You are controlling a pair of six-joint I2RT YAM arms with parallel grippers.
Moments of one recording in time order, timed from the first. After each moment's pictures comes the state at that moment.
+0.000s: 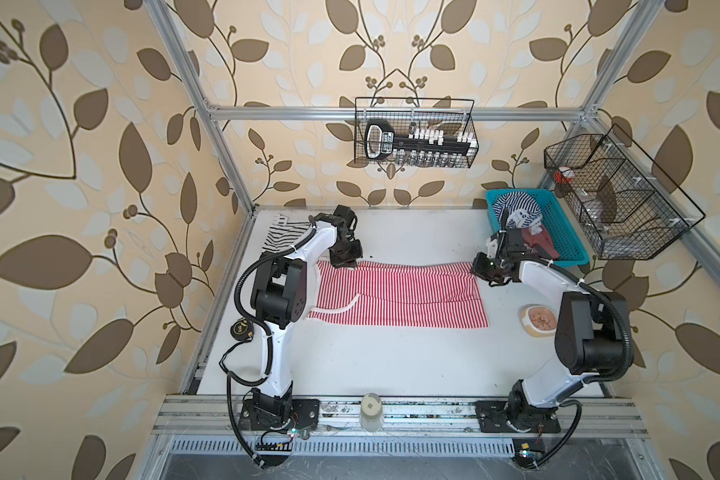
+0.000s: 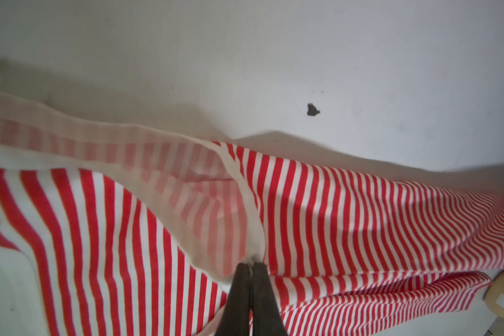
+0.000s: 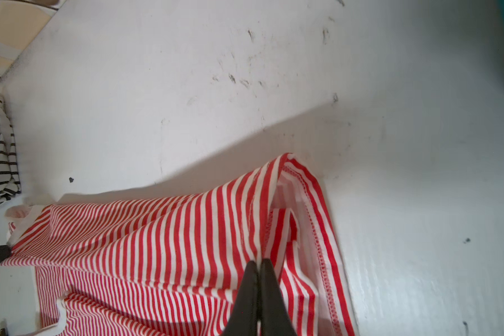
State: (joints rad) left arm -0.30 2.09 1.73 -0.94 0.22 -0.51; right arm -0.04 1.64 1.04 -0.43 -0.21 0.39
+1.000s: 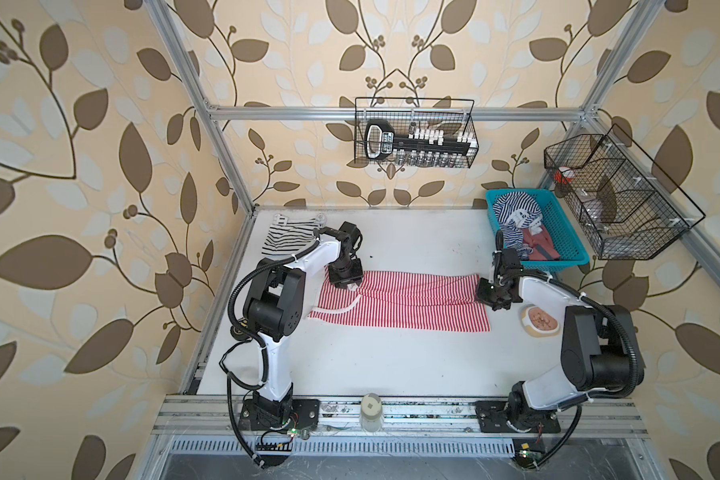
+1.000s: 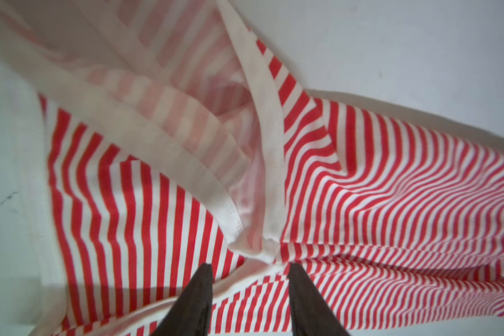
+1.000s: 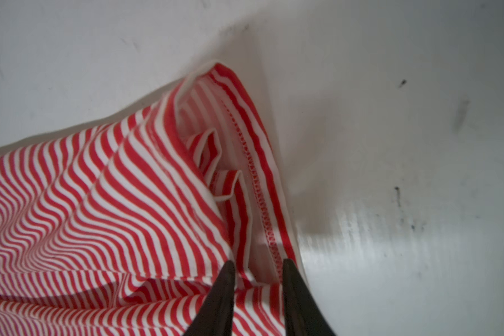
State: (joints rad) left arm -0.36 1.95 1.53 -0.98 0.14 -0.58; right arm 0.00 1.54 0.89 -0.57 -0.04 0.37
